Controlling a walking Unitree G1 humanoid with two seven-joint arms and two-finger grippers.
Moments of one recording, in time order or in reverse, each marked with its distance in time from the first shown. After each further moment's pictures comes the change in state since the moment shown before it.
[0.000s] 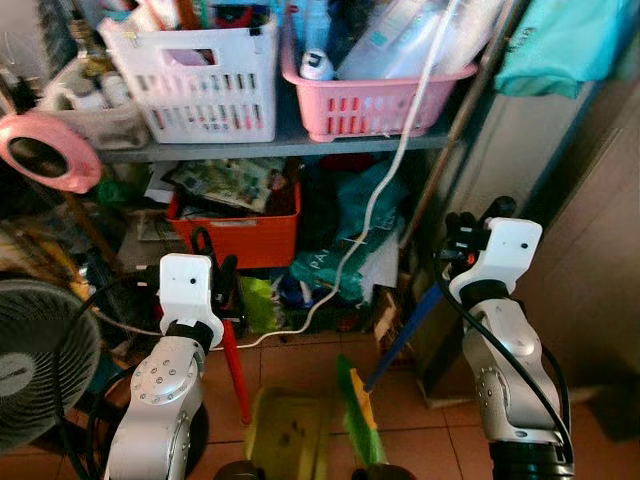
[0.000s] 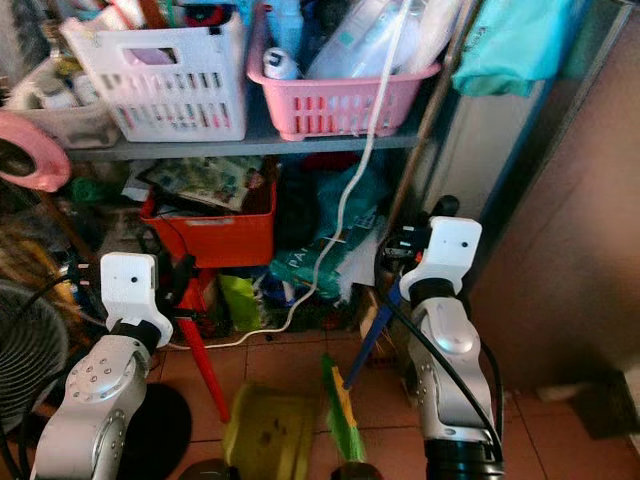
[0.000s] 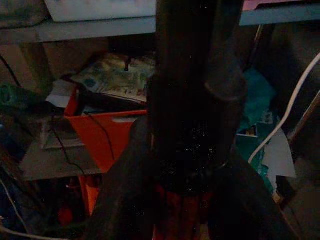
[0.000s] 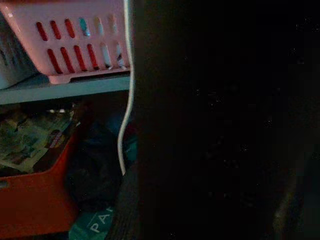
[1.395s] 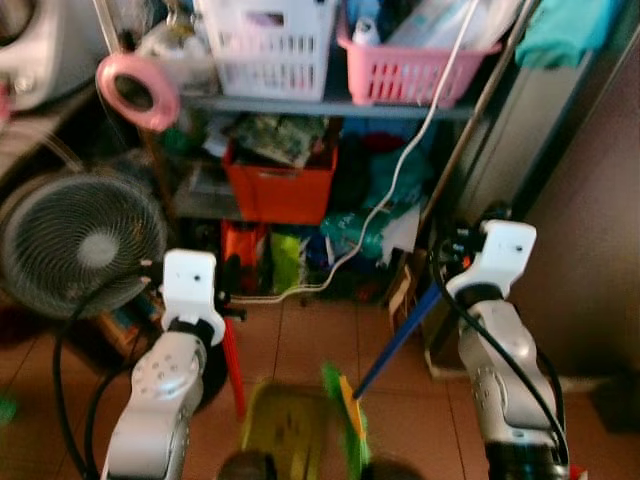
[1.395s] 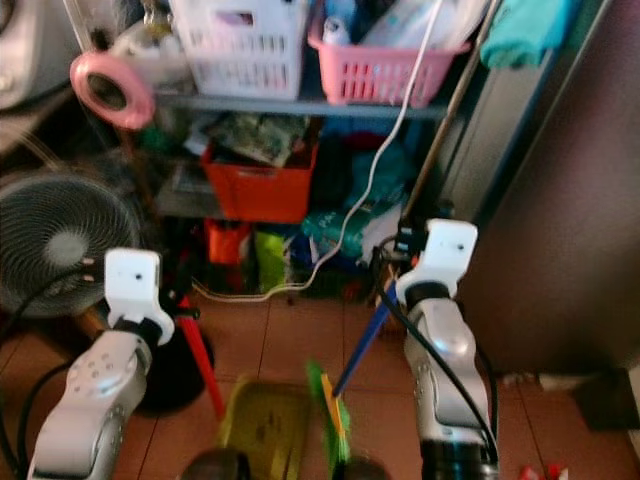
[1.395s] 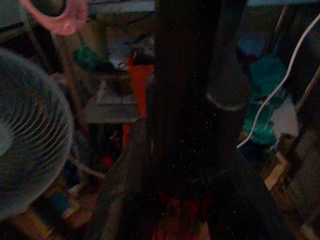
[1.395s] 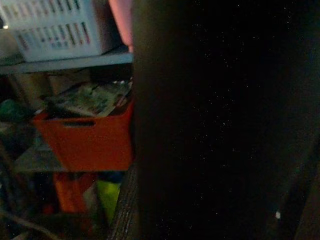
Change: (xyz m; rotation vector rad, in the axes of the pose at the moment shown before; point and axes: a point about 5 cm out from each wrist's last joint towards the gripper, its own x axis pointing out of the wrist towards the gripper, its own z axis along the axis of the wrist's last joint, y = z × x) left arm 0.004 -0.003 0.002 0.011 -0.004 -0.017; right arm 0.002 0.003 -0.001 0.026 0.025 0.009
